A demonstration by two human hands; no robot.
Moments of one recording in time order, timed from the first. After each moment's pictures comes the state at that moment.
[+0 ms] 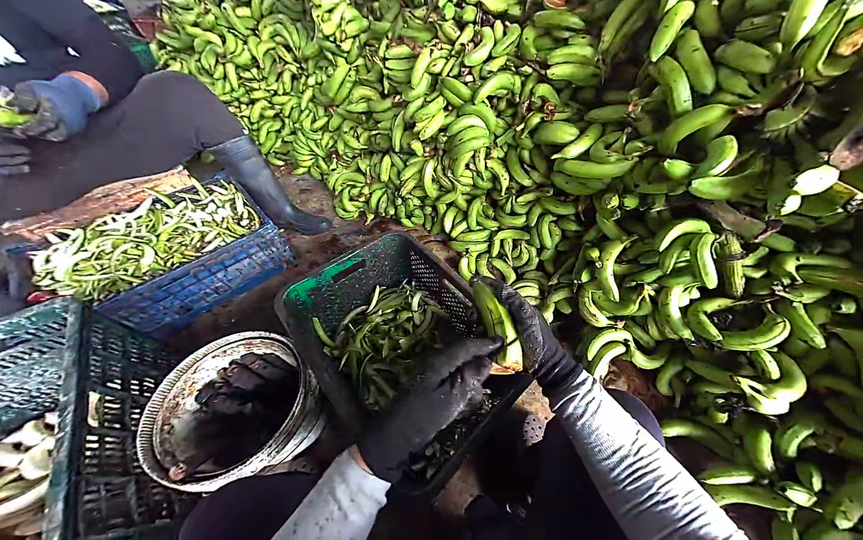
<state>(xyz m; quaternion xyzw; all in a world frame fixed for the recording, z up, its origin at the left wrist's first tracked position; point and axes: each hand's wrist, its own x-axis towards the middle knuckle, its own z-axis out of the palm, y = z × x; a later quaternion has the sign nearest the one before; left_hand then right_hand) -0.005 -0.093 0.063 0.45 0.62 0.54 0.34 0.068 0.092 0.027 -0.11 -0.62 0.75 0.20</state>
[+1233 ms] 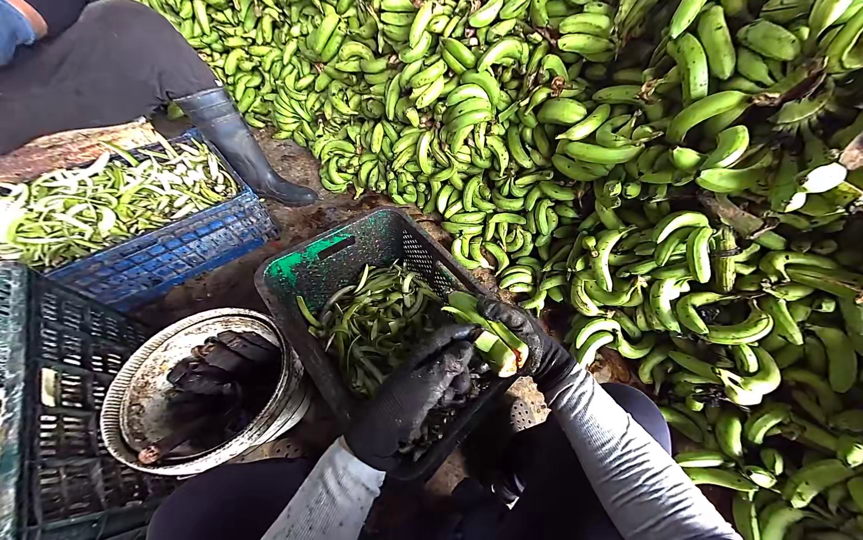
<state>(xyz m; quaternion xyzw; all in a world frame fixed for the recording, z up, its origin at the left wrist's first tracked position) -0.010 -0.099 0.047 0.29 0.56 0.63 0.45 0.073 0.096 0.011 -0.08 -0.49 0.87 -0.01</state>
